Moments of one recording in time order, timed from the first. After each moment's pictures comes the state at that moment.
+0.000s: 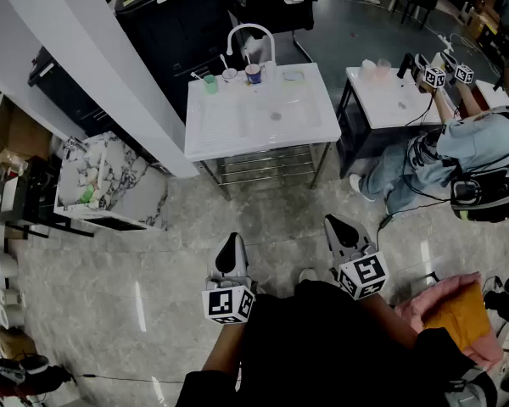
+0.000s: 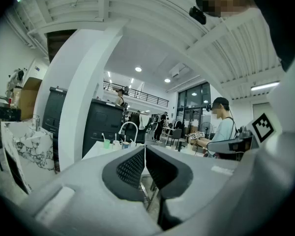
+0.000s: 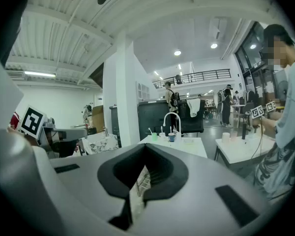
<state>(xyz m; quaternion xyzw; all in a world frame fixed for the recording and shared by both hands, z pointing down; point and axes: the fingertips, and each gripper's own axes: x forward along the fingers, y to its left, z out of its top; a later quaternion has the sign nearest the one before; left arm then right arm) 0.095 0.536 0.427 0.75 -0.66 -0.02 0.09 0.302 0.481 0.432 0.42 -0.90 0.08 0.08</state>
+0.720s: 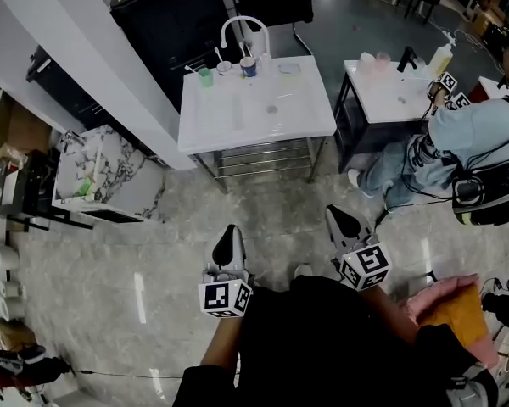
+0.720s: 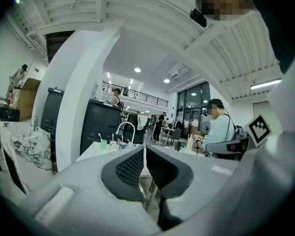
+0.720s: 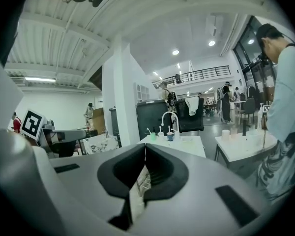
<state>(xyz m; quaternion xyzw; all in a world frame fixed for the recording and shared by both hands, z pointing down) 0.132 0.522 0.426 0.75 -0.66 -0.03 0.08 0.344 0.459 0.438 0.41 -0.90 0.10 0.07</state>
